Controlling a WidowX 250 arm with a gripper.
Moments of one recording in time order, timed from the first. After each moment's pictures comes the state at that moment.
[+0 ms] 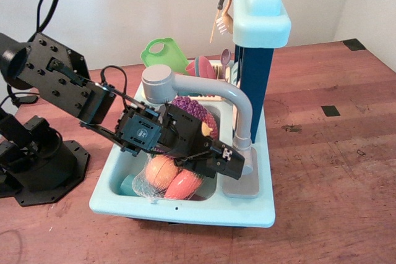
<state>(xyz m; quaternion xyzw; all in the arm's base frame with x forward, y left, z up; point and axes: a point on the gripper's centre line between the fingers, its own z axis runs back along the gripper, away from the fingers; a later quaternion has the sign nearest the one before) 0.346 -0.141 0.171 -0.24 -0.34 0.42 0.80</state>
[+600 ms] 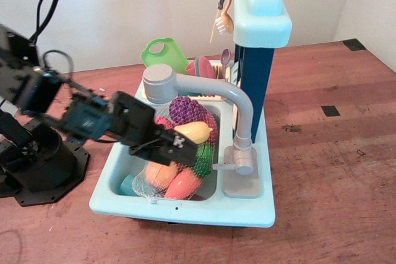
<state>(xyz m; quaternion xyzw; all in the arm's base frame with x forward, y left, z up) 0.287 -0.130 0.188 -0.19 -0.34 0.45 0.80</state>
